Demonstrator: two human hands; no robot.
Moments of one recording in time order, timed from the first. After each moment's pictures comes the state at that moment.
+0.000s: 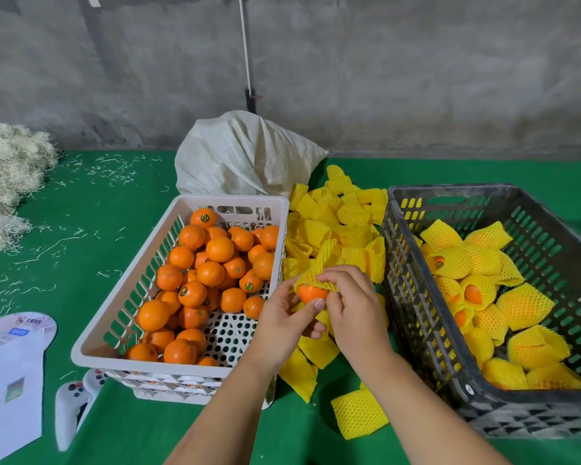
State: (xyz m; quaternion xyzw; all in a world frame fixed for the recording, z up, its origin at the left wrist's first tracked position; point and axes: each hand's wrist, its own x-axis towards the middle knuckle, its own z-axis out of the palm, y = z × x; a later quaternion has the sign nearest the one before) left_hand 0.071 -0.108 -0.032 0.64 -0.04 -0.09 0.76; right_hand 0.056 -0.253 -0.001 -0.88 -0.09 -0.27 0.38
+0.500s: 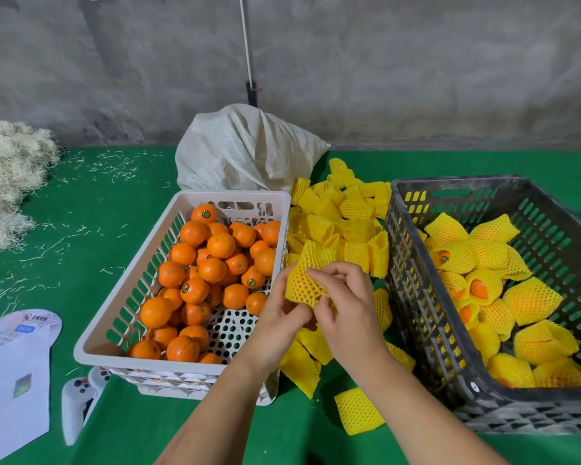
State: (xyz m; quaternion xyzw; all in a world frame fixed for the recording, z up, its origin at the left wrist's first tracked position) left_hand 0.072 -0.099 -0.033 0.63 -0.07 -0.11 0.76; right_hand 0.050 -0.242 -0.009 -0.87 -0.13 -0.30 0.38
